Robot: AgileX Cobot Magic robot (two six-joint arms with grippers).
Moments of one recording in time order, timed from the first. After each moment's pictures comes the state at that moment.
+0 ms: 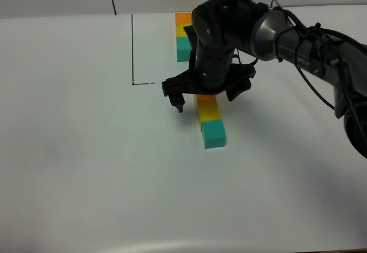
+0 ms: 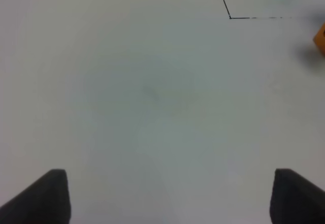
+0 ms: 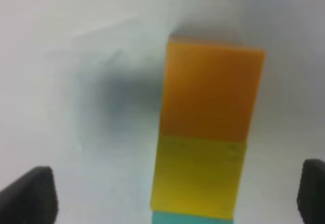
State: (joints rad) left arm -0.03 0.00 -0.51 -0.05 1.07 -0.03; right arm 0.65 2.20 -1.80 -0.03 1.04 0.39
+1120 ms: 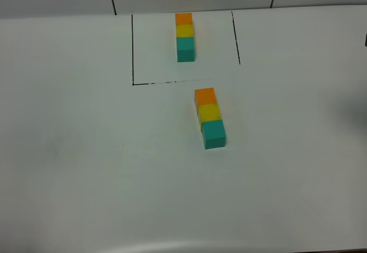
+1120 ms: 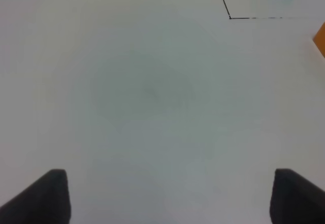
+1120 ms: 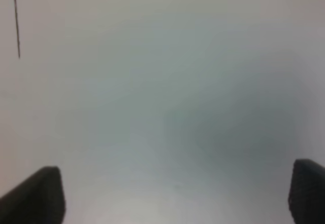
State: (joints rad) left arm -0.03 0.00 -0.51 -0.05 1.07 -0.03; right arm 0.04 1.33 -1.13 -0.03 0.77 0.18
